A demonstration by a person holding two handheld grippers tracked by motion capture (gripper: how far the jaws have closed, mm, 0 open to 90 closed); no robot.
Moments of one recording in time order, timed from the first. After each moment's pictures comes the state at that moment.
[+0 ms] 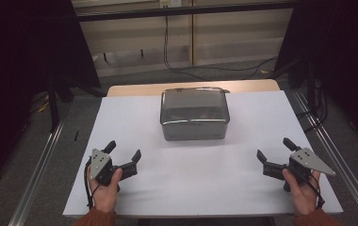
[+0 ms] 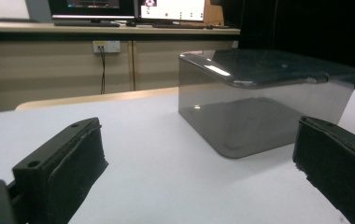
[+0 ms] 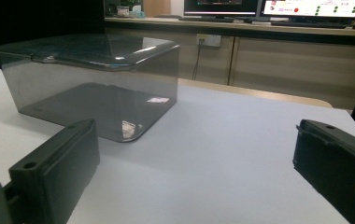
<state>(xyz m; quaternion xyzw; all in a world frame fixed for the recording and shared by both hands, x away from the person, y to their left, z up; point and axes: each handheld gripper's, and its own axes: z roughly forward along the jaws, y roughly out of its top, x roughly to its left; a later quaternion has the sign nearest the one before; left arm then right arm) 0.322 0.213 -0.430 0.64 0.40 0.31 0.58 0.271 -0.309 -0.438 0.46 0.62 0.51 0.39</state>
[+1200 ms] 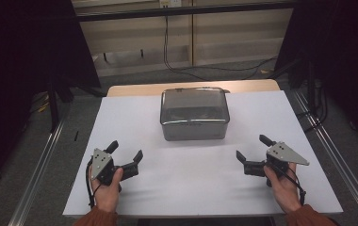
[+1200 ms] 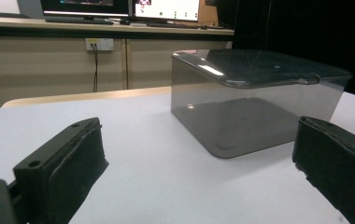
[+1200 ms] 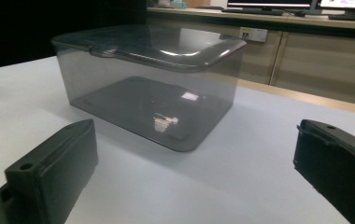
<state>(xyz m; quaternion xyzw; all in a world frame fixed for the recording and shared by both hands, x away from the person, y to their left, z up) 0.324 0.210 -0.433 0.65 0.39 0.30 0.58 0.295 -0.263 -0.438 0.41 0.66 0.53 0.34</state>
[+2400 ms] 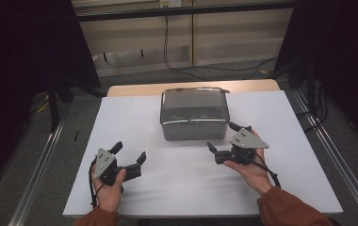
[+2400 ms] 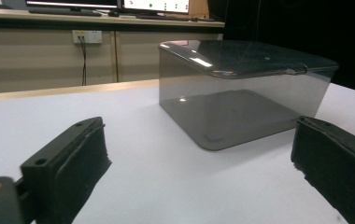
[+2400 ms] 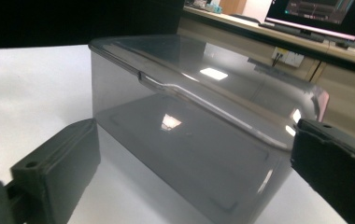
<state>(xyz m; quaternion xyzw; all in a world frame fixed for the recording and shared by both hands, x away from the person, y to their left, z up) 0.325 0.204 -0.436 0.66 0.38 0.28 0.58 0.342 -0.192 -0.424 0.31 0.72 0.51 0.36</state>
